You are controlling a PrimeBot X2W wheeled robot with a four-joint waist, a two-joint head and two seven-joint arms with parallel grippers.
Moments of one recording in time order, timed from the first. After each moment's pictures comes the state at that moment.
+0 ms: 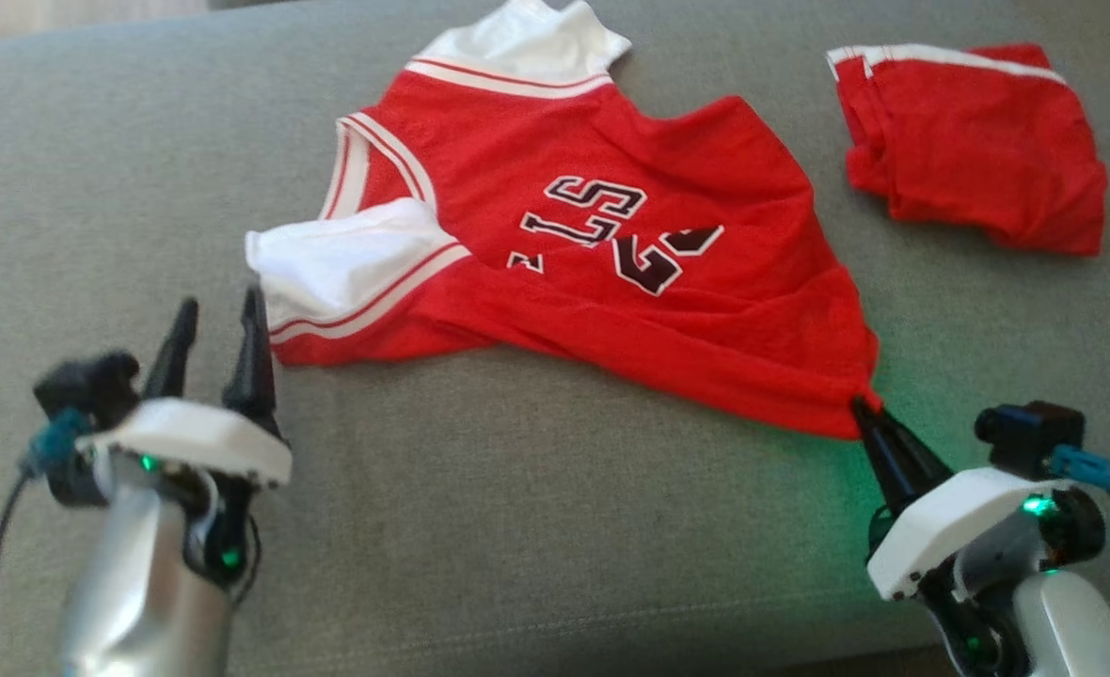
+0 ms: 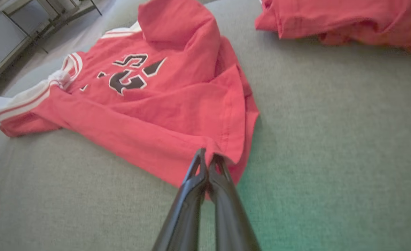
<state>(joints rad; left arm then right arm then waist) -0.32 0.11 -0.05 0.54 -0.38 -0.12 -0.25 -0.02 -0.15 0.11 0.08 0.39 0.13 0.26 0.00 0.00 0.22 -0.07</state>
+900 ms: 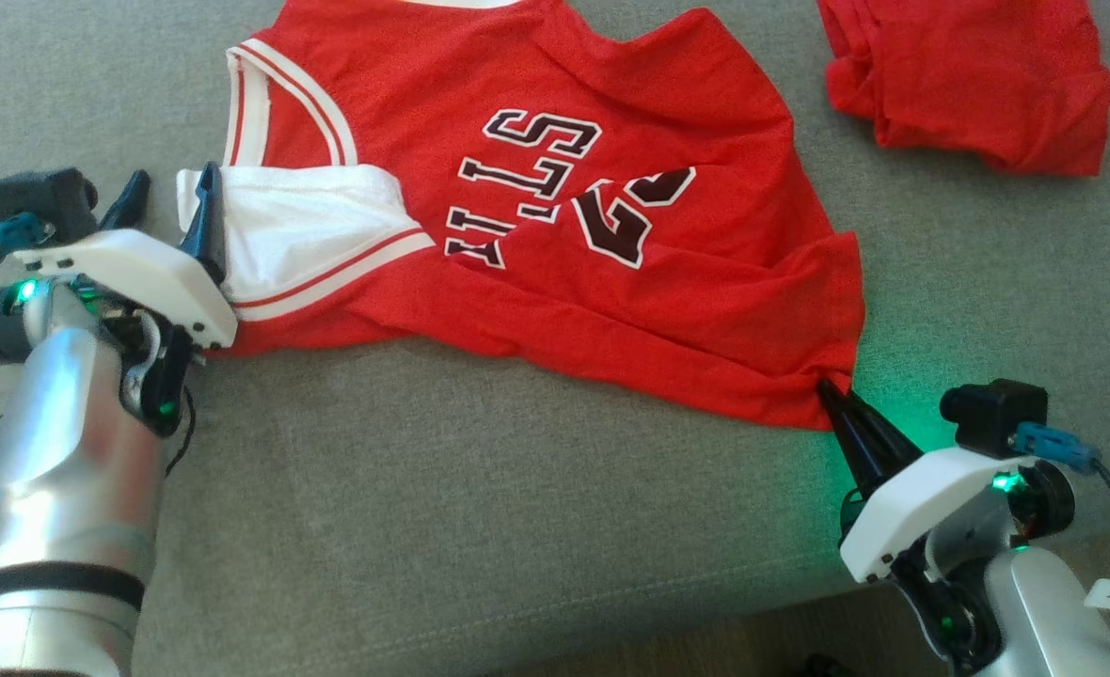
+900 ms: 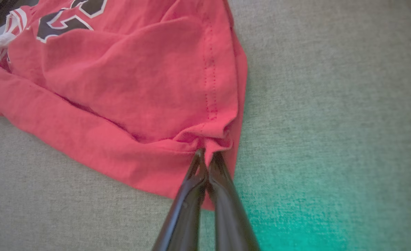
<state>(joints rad) -0.71 0.22 -0.17 0.86 -0.37 -0.10 -0.10 -0.07 -0.14 0.16 0.11 0.38 0.13 0.27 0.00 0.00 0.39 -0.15</state>
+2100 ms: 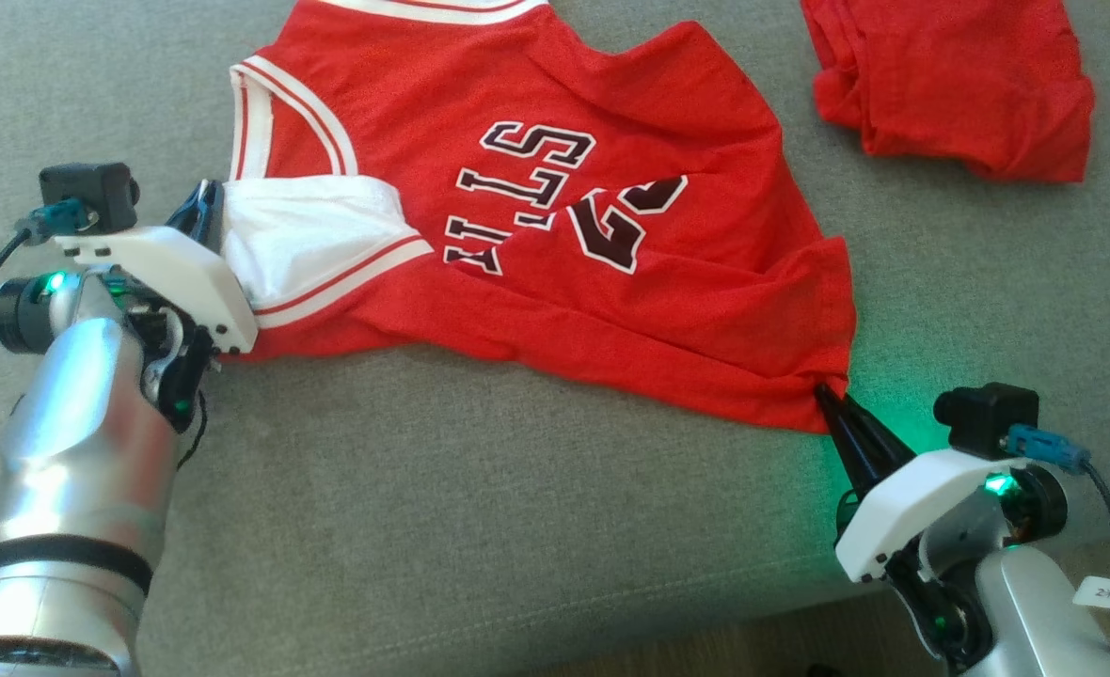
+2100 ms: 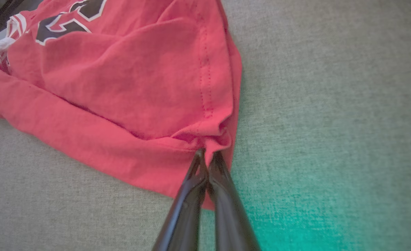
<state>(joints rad) -0.79 0.22 -0.28 1.00 -0.37 -0.12 -0.09 -0.09 -0.13 0.17 0.17 0.38 0.13 0.25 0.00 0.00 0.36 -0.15</state>
